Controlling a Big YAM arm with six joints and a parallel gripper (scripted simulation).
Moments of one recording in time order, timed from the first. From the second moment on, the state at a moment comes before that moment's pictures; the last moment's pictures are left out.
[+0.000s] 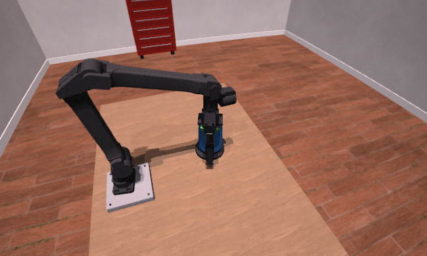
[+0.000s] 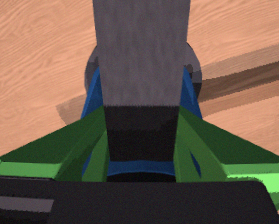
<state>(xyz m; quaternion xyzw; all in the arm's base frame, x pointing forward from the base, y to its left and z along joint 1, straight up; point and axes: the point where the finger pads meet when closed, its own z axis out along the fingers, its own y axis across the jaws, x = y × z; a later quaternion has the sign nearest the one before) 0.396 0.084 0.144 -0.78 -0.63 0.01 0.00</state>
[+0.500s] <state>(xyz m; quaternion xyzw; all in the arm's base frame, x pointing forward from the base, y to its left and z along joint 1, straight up) 0.396 0.084 0.144 -0.78 -0.63 0.01 0.00</state>
